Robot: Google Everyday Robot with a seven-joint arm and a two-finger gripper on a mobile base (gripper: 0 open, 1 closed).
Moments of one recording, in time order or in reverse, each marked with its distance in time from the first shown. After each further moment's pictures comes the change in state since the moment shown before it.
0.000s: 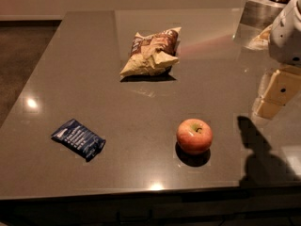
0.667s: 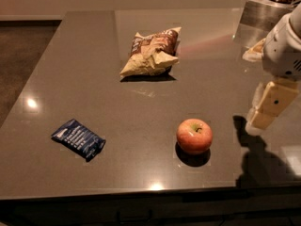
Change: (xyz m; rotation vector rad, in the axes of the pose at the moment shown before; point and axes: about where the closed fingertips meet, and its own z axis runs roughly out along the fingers) arm 0.000 0.011 0.021 -0.042 -0.031 -0.004
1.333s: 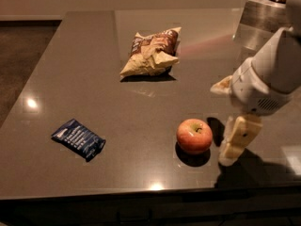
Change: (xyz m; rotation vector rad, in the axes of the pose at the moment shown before) arm -0.026 0.047 0.066 -0.145 -0.103 -0.078
